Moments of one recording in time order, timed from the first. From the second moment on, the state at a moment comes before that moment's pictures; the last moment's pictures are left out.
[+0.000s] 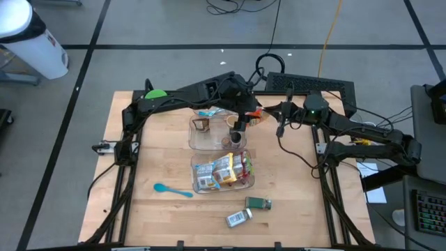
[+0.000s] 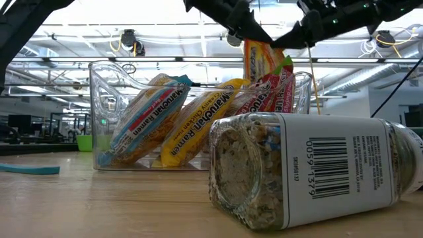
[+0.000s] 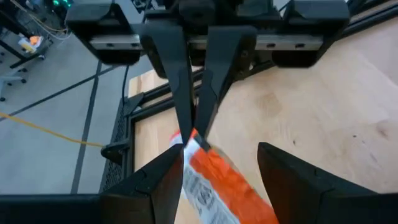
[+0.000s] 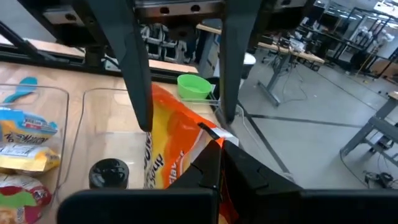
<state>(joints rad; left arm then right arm) 0.26 2.03 2.02 -0.52 0.20 0.55 -0.44 0.87 0.62 0.10 -0.11 -0.31</state>
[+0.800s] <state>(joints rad) 0.27 2.03 2.02 -0.61 -0.05 0.61 -0.39 0.96 0.70 0.12 0.00 -0.39</state>
